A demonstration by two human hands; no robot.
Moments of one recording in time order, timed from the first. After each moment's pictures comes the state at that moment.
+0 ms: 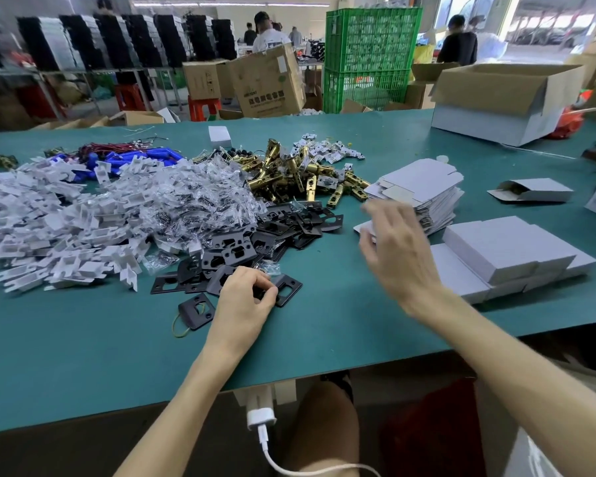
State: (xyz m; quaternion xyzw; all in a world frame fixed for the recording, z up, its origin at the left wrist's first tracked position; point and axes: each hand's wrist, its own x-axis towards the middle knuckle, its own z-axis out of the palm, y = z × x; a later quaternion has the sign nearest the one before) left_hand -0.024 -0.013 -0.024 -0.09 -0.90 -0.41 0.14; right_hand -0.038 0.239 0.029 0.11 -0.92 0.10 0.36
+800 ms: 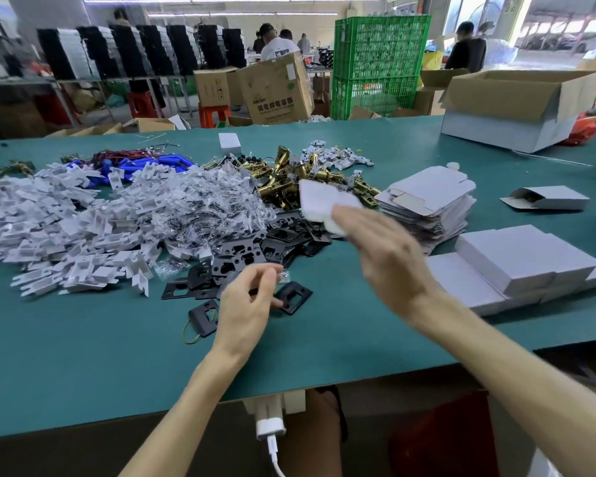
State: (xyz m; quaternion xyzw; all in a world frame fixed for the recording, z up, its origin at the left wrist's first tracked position) left_hand -0.021 -0.015 -0.017 -0.08 -0.78 -0.60 0.15; right_hand -0.029 0.211 0.046 0.26 -0.86 0.18 0.40
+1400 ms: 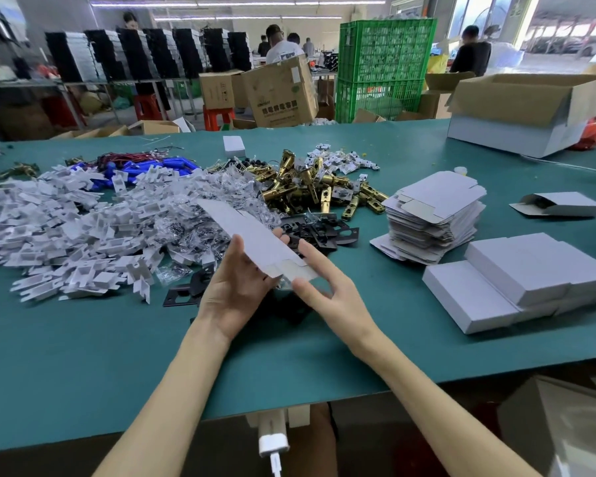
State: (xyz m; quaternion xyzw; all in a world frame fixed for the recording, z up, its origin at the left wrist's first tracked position) left_hand -0.074 -0.037 0.004 -0.11 -0.36 -0.92 -0.12; right_hand -0.032 0.146 -0.009 0.16 -0.72 0.67 0.06
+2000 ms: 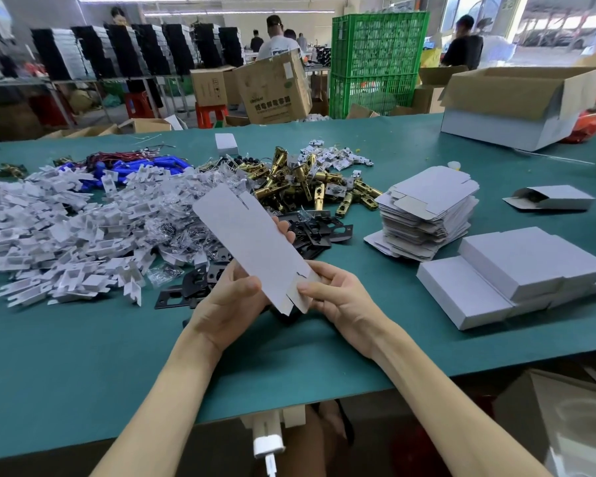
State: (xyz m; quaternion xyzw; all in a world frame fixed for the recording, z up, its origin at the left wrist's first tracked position) left_hand -0.062 -0.035 -0.002 -0.26 -0.50 -0.81 -0.19; right_hand -0.040 0.163 -0.008 0.07 -0.54 0.83 -0.12
